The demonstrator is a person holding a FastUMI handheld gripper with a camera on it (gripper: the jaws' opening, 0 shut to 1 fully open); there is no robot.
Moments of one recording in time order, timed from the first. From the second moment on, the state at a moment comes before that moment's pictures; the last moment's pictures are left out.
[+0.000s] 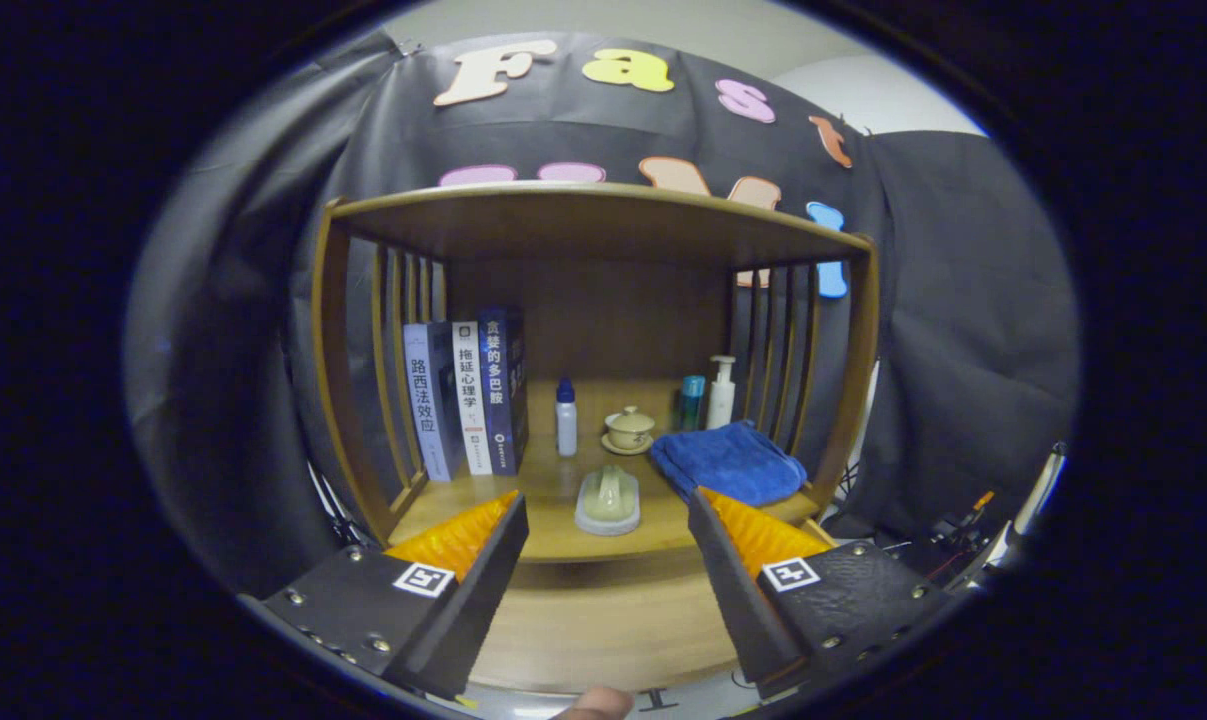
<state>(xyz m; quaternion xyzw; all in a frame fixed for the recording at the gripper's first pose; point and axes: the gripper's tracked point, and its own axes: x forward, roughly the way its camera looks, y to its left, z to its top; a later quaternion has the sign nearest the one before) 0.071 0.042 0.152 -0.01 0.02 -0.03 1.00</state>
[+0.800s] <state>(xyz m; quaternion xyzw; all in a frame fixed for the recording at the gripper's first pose) -0.028 -0.015 0.028 -0.02 0.04 -0.06 1.00</state>
